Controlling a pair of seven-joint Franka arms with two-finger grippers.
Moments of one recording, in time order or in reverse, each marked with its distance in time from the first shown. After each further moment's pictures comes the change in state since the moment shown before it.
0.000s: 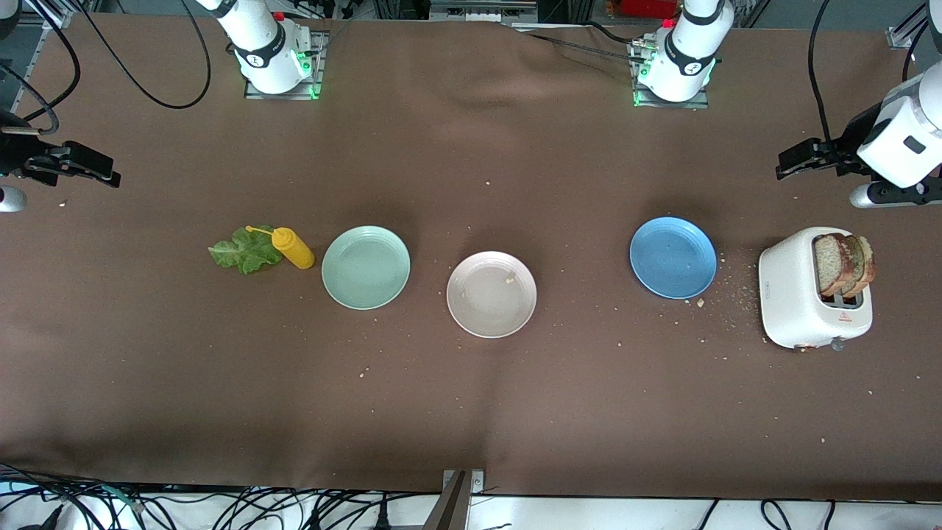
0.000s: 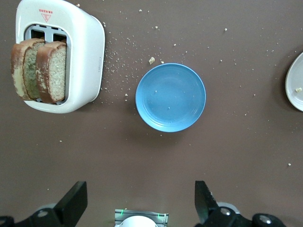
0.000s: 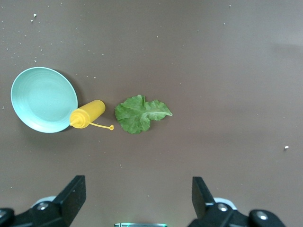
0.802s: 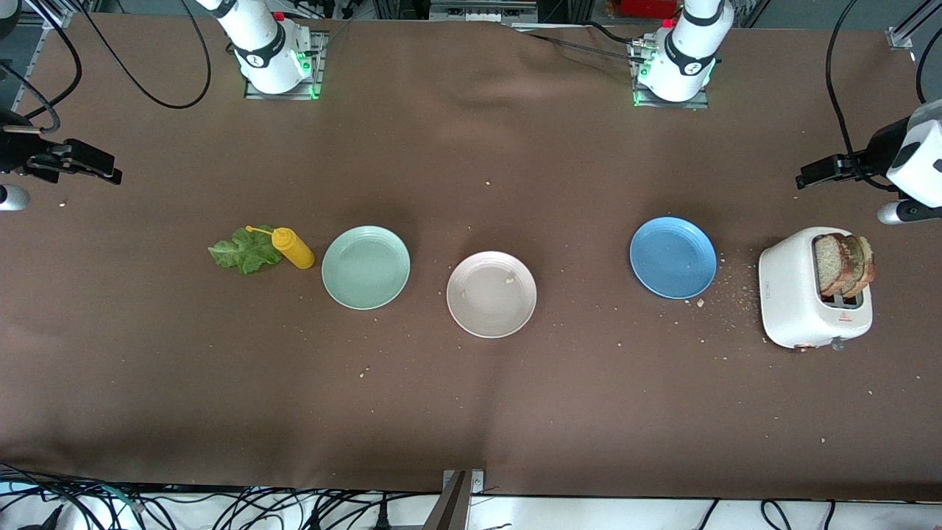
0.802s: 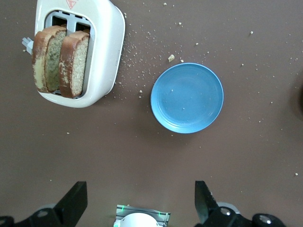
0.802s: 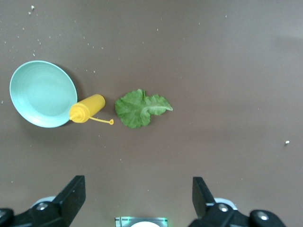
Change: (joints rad) left arm 0.072 0.055 0.012 0.028 0.000 -0.006 -0.001; right arm 0.000 0.000 0.000 0.001 0.000 -0.041 -0.002
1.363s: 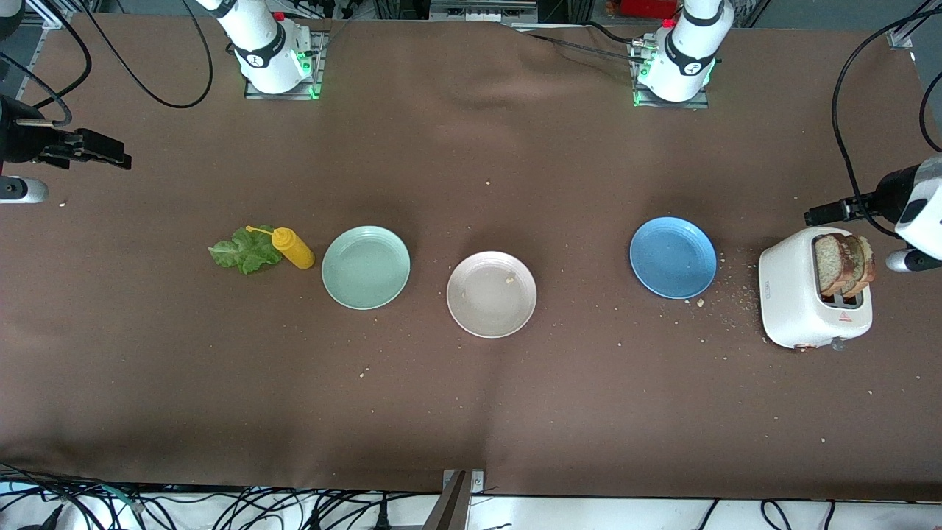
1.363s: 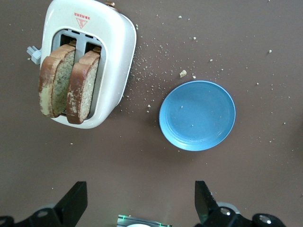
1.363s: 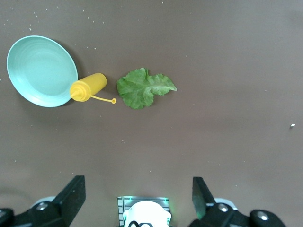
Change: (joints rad) left arm 0.029 0.189 0.014 0.144 0.000 -0.004 0.000; right arm 0.005 0.000 0.004 0.001 0.009 -0.078 -0.001
